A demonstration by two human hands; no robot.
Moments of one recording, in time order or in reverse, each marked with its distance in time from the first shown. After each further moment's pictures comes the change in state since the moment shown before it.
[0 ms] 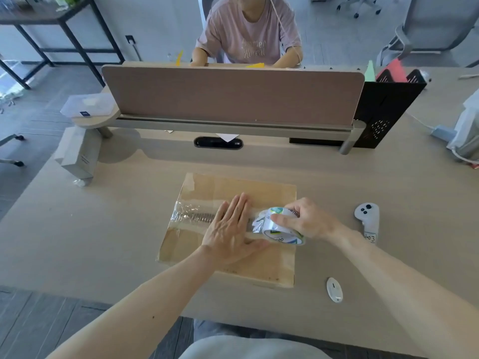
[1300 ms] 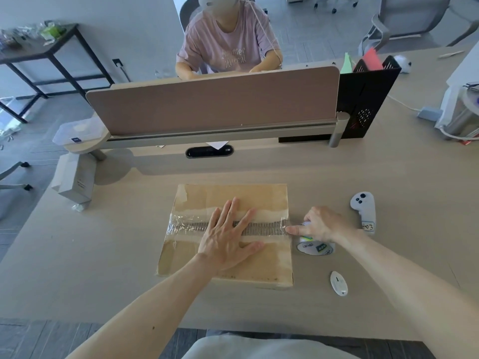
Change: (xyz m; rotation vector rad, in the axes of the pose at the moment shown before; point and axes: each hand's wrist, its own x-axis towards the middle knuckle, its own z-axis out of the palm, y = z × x) left_hand -0.002 0.000 -0.009 0.085 -0.076 0.030; right_hand -0.006 0.074 -0.006 -0.427 0.026 0.303
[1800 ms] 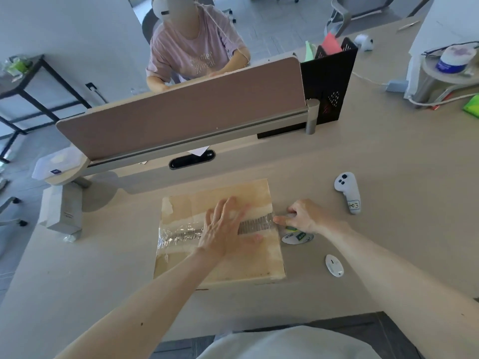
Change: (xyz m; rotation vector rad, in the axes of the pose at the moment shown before) left_hand 0.023 0.016 -0.021 0.040 -0.001 0.067; right_hand -0.002 0.011 0.020 0.297 0.104 -0.048
